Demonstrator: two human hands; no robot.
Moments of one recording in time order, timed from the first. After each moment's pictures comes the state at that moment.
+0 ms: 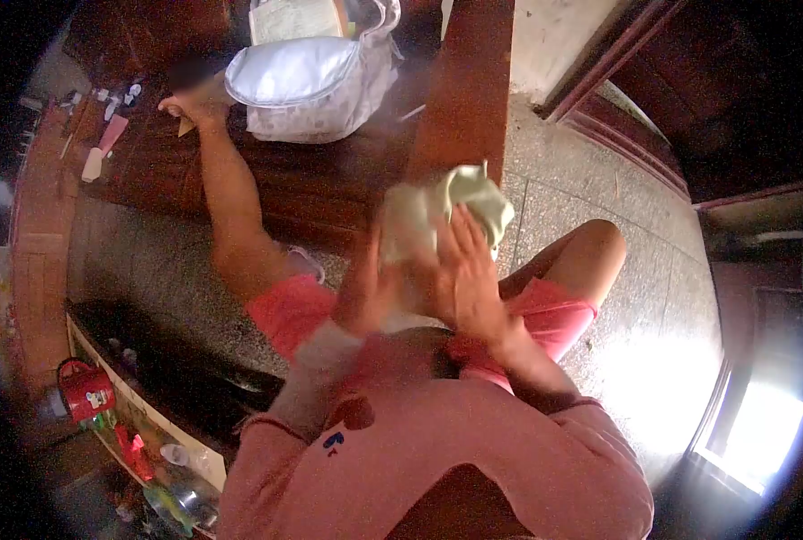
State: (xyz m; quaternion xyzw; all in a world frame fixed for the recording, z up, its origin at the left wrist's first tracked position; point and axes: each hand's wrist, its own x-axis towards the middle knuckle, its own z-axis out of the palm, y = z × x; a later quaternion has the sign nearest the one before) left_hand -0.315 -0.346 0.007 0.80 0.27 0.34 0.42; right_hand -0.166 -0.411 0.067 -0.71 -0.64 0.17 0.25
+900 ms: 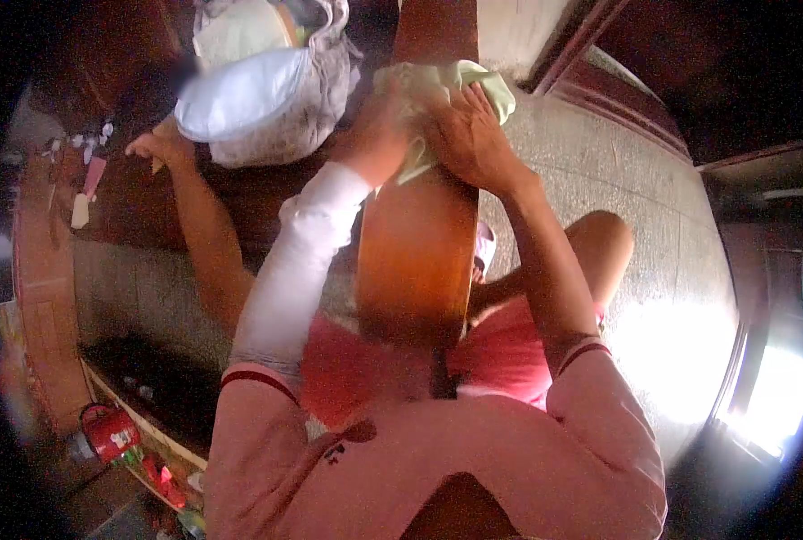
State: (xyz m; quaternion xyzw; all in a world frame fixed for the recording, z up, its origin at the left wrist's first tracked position) left_hand -0.166 -0.185 0.011 0.91 0.21 0.25 0.26; right_hand -0.031 -0.290 0.031 -0.65 -0.70 -0.13 0.26
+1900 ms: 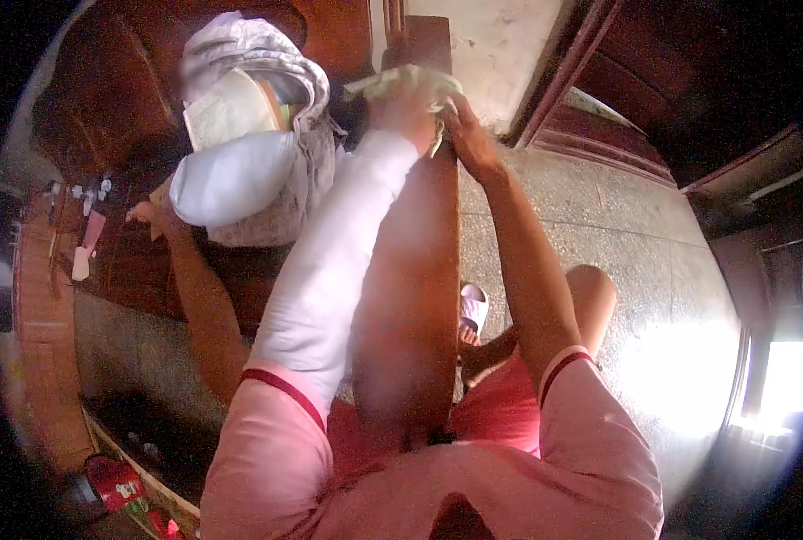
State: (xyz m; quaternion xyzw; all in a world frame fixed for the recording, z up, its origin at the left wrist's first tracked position) left_hand -0.023 -0.111 0.029 0.95 0.28 0.16 0.01; right_hand 0.068 -0.206 0.008 -0.64 -0.43 0.24 0.59
